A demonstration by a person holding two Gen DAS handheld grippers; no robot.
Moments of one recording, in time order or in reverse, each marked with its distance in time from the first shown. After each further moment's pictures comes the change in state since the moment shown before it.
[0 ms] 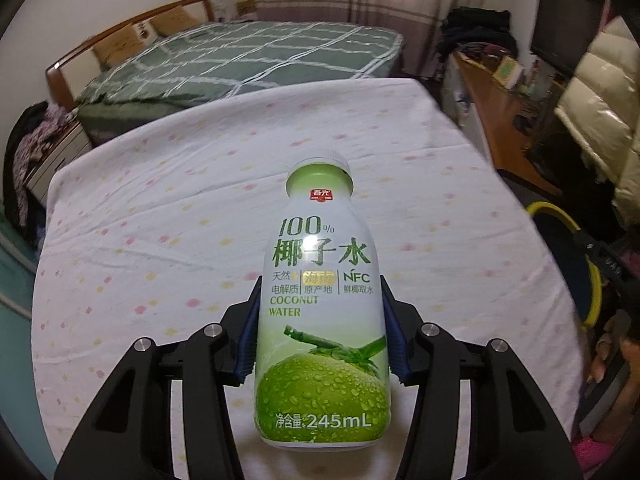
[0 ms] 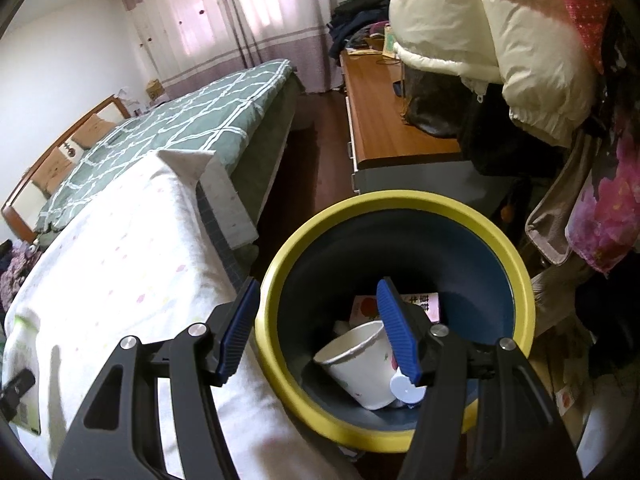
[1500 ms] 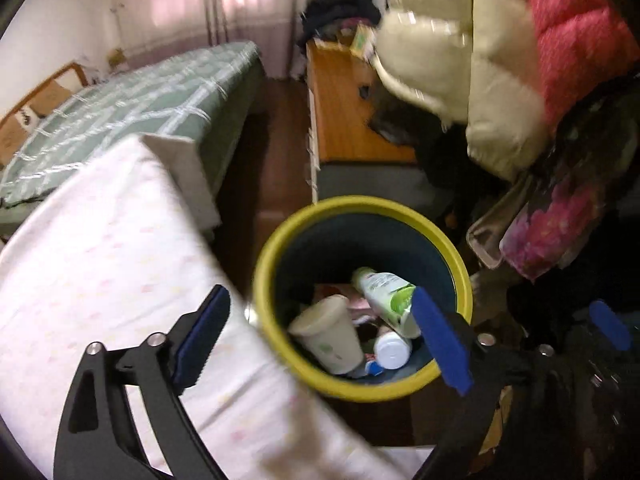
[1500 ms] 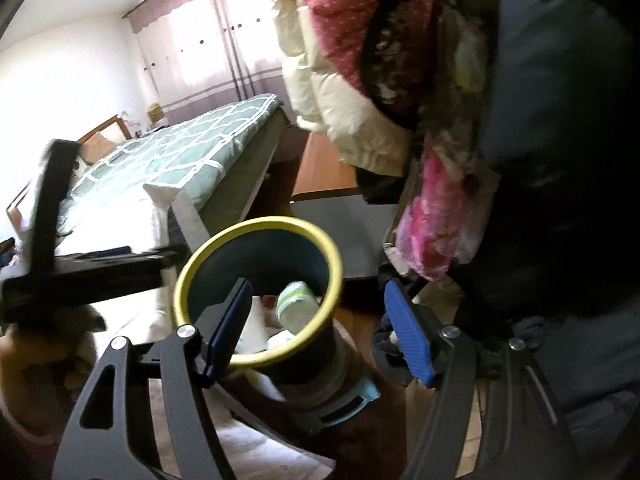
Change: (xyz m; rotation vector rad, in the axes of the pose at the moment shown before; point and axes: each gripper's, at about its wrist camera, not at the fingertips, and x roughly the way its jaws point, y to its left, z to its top) left arm -0.006 -0.293 0.017 0.308 -0.064 -0.238; right arm -0.130 -0.133 -0.019 -0.036 -0.109 -0.009
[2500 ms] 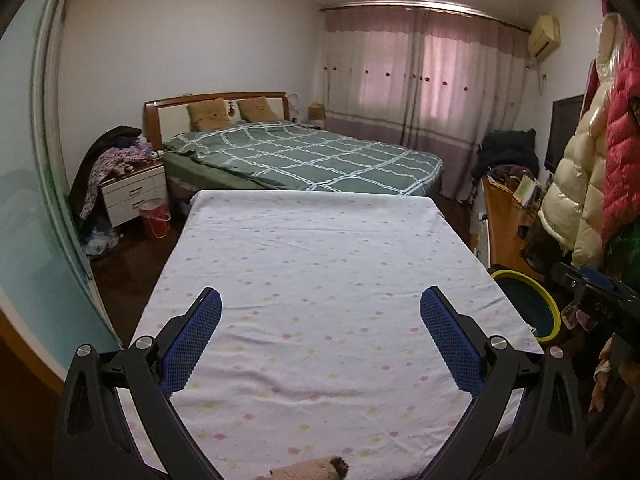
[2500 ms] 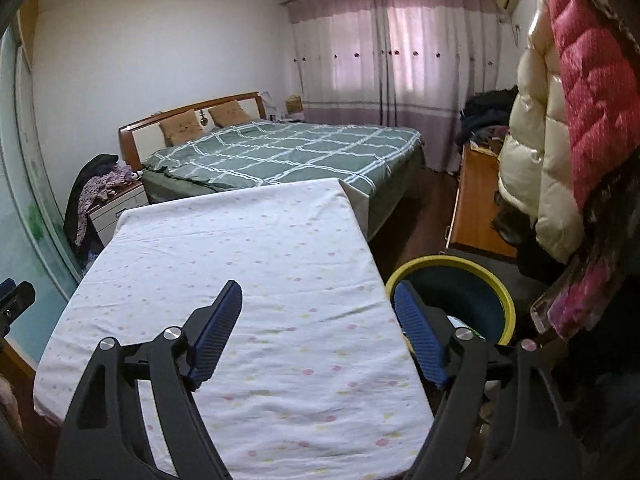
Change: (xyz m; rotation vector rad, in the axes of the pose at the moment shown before) left arm -0.320 0.195 -0.265 -0.455 -0.386 0.463; right arm -0.095 0.202 -0.044 -0.379 -0.111 0.325
